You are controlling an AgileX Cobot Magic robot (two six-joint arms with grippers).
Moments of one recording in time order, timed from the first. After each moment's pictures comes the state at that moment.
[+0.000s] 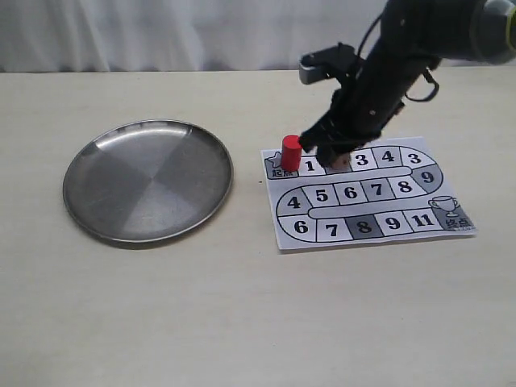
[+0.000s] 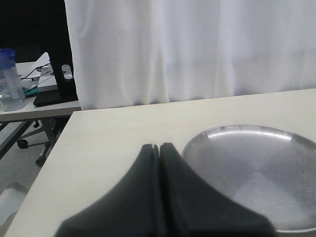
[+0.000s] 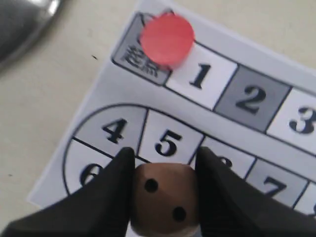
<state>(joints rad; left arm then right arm) 0.15 0.01 0.00 0.14 0.19 -0.10 0.28 2.01 -1.49 0.17 0.88 -0.31</state>
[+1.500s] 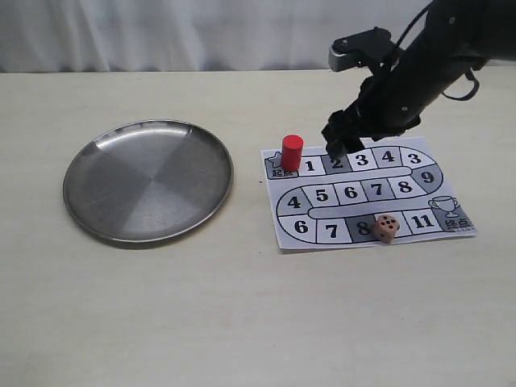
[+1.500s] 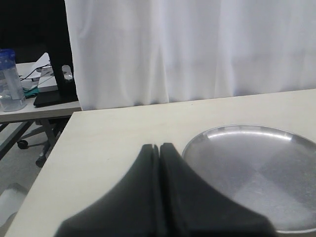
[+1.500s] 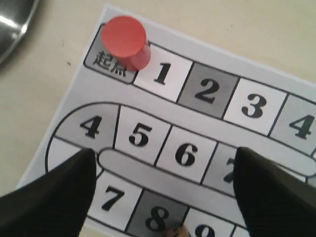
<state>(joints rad) 0.15 0.01 0.00 0.14 0.19 -0.10 0.23 1.85 -1.34 0.16 0.76 -0.31</state>
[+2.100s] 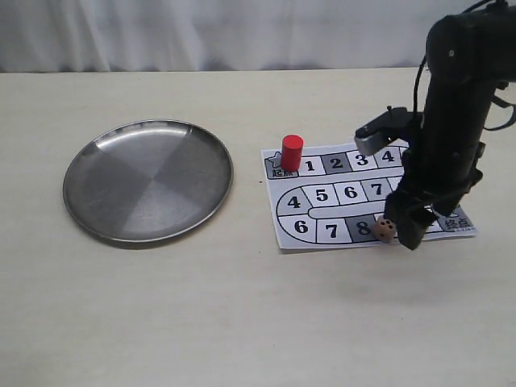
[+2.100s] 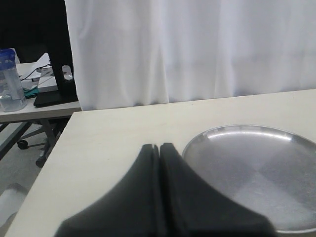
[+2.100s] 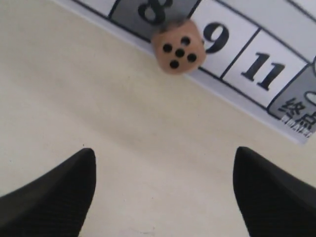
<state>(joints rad) 0.15 0.01 0.00 0.14 0.19 -0.10 0.23 1.84 -1.24 -0.08 1.21 -0.34</state>
